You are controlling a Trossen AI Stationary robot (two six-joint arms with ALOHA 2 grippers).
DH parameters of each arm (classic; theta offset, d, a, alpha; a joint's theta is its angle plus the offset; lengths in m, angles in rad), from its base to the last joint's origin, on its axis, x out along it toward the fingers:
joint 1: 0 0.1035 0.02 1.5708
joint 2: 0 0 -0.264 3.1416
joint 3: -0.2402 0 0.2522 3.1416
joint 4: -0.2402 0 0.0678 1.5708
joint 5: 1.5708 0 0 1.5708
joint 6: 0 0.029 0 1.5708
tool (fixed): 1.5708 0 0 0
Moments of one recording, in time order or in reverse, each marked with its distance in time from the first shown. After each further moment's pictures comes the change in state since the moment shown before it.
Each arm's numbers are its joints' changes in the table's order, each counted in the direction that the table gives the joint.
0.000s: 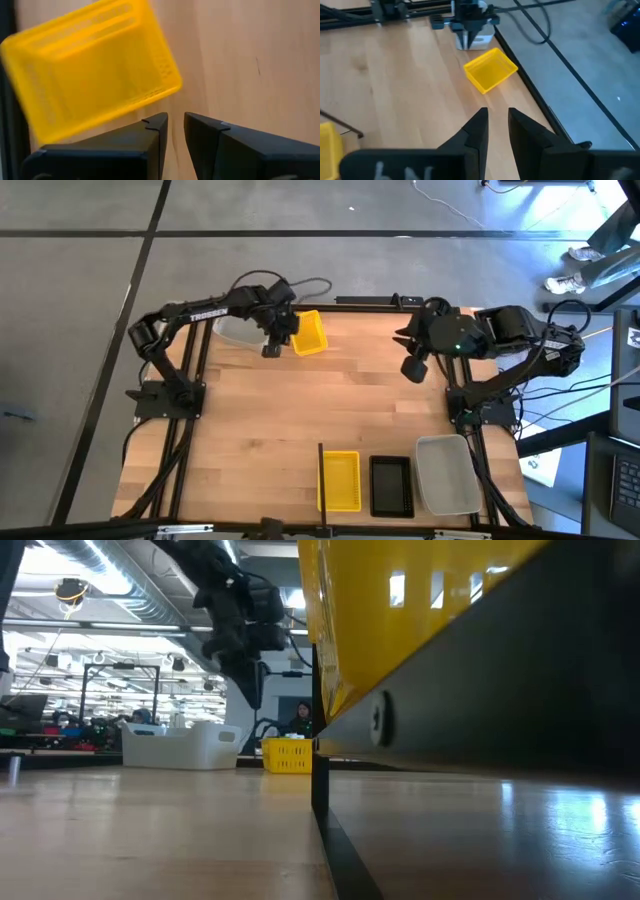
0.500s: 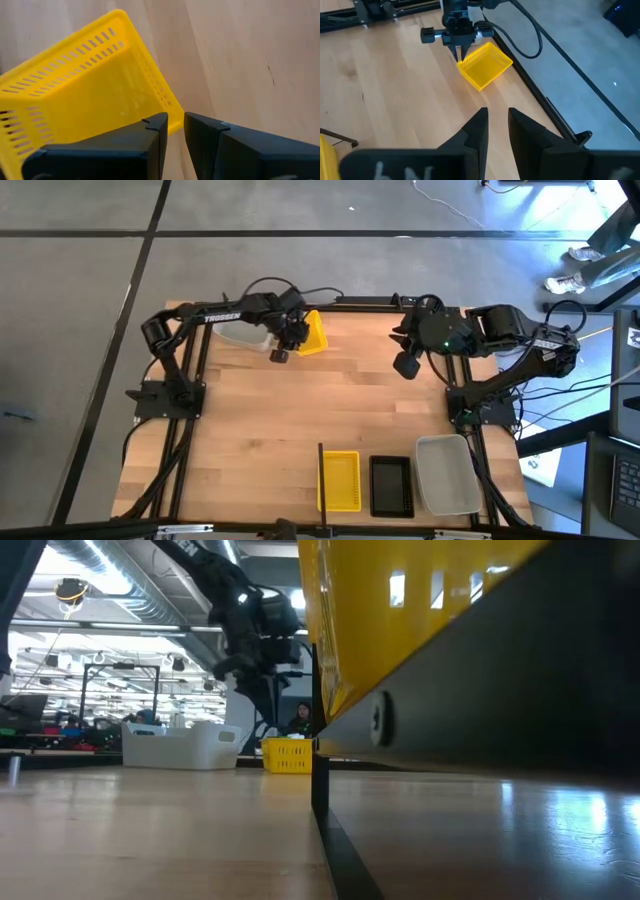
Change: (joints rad) left arm -0.050 -0.099 0.000 0.123 0.010 0.088; right arm -0.043 -0.030 0.000 -0.002 0.000 0.052
